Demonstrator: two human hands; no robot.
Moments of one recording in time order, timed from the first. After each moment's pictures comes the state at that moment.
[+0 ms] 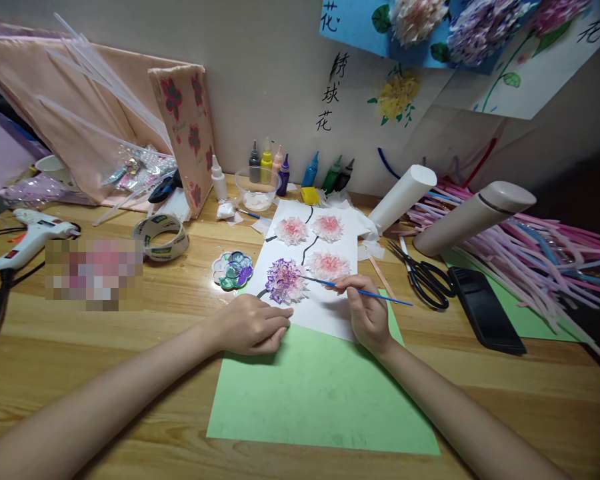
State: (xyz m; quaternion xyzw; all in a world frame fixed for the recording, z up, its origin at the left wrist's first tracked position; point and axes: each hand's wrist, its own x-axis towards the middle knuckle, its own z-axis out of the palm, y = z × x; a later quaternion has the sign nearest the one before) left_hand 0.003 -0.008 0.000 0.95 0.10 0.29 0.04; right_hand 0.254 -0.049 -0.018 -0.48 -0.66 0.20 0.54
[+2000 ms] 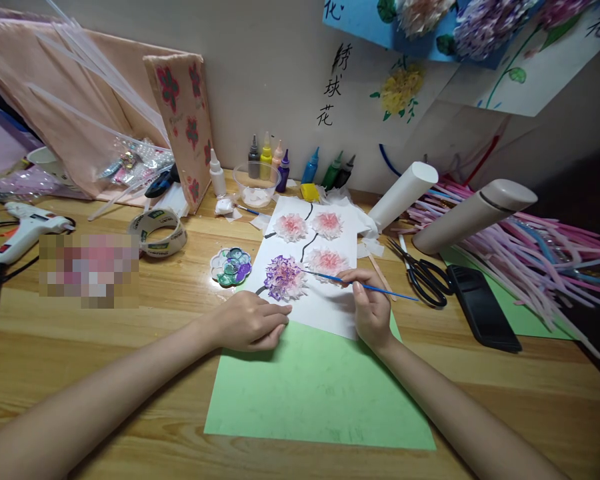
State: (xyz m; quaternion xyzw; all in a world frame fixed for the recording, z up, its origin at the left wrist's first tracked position) left_hand 0.004 -0.008 0.001 0.95 0.09 0.30 0.04; right_hand 0.257 -0.047 -0.018 -0.48 -0.64 0.20 0.57
